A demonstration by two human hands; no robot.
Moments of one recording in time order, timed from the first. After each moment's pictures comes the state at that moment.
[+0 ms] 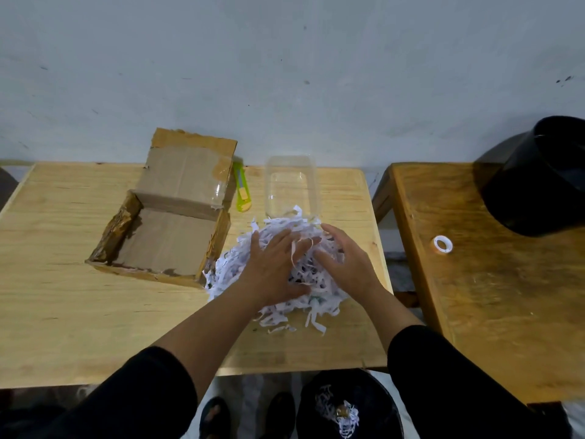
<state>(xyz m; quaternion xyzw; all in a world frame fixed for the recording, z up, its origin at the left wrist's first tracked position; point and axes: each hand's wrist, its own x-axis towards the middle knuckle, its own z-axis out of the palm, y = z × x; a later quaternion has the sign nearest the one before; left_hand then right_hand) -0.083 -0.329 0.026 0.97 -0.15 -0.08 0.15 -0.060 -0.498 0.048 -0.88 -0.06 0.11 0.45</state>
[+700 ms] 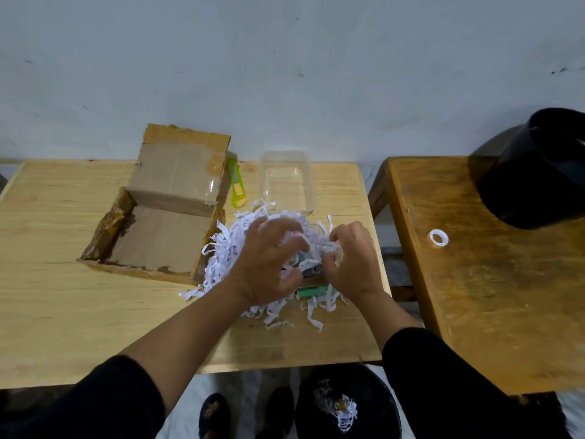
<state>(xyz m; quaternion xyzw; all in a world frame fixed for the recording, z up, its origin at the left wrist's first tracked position) -0.089 -0.321 0.048 0.91 -0.24 0.18 0.27 -0.065 -0.505 0.042 -0.95 -0.13 -0.08 0.28</state>
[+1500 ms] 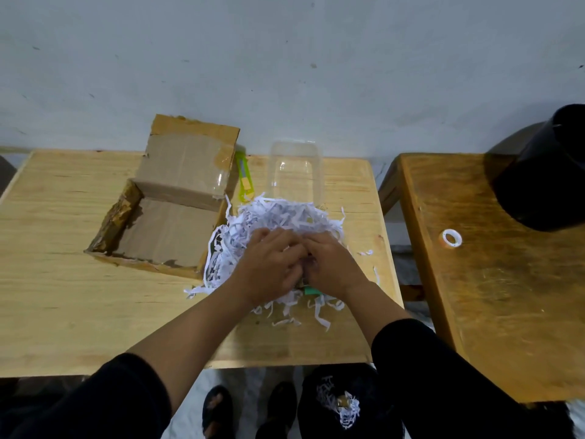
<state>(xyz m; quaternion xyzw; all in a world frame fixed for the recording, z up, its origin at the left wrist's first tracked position) -0.094 -0.316 0.031 0.95 -0.21 0.15 0.17 -0.063 -0.468 0.042 -0.91 -0.26 0.10 0.30</state>
